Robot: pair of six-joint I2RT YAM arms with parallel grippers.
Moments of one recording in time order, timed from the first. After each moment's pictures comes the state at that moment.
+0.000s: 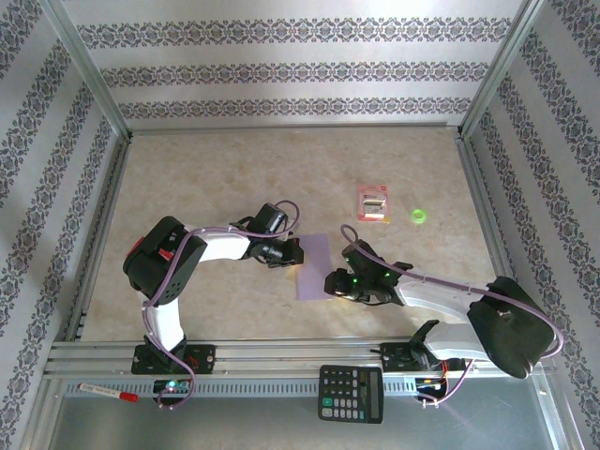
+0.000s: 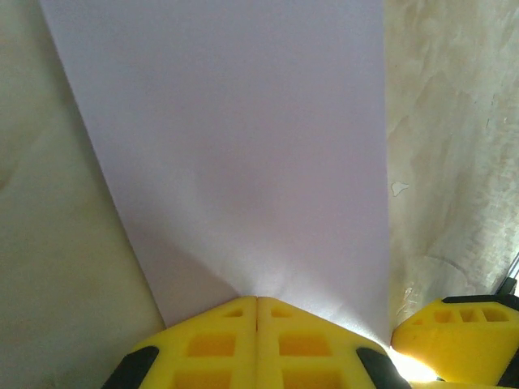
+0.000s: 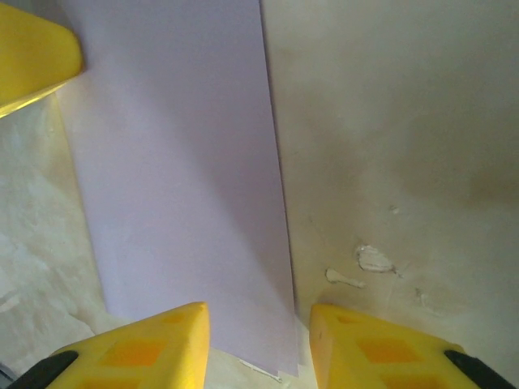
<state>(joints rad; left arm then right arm) -0.61 1.85 0.93 -0.08 0.53 -0.69 0.72 1.26 0.44 -0.20 -0.25 0.94</state>
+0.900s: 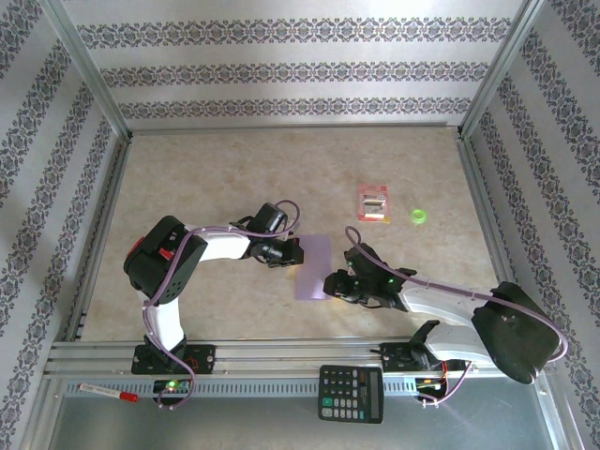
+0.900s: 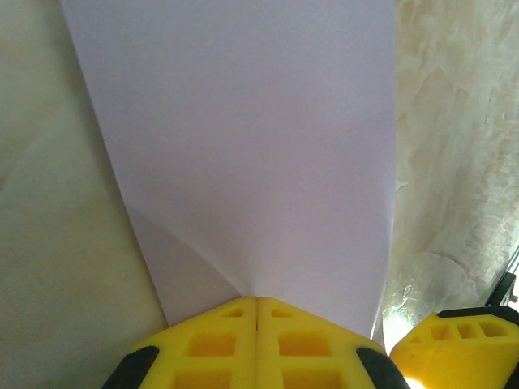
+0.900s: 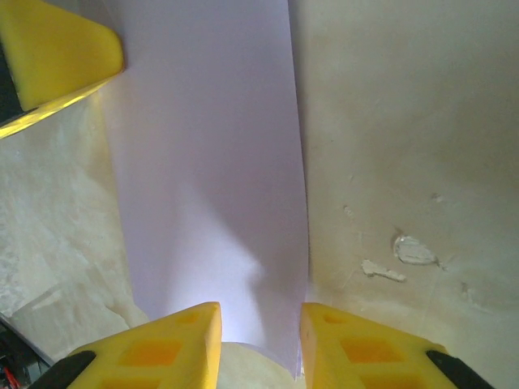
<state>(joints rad) -0.60 1.86 0.93 -0.08 0.54 -0.68 0.73 1.21 0.37 -0.10 -0.28 0.99</state>
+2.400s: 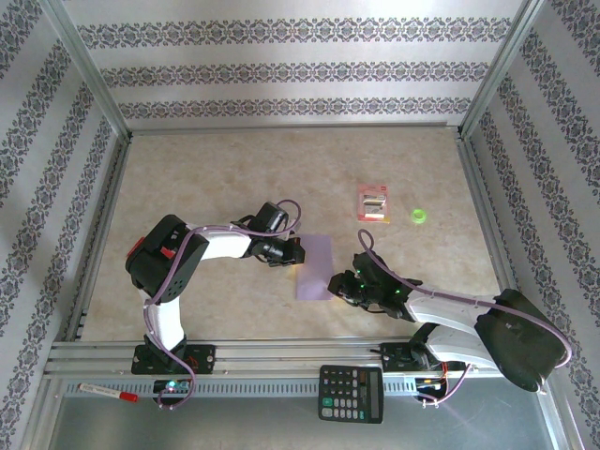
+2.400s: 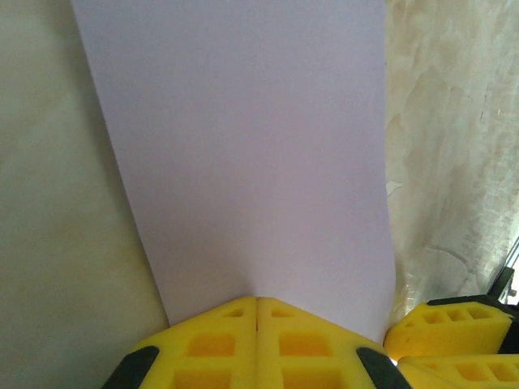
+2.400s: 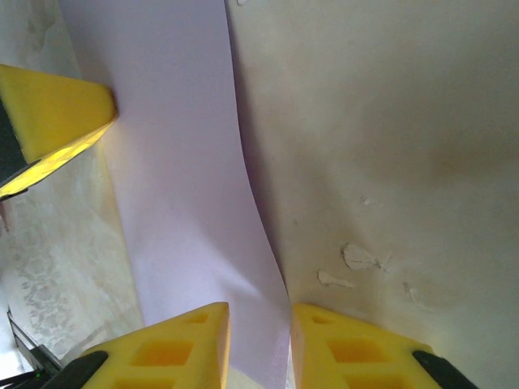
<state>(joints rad) -0.60 1.88 0.95 -0.08 0.56 -0.66 0.72 1.17 0.25 0.07 -0.23 1.17</state>
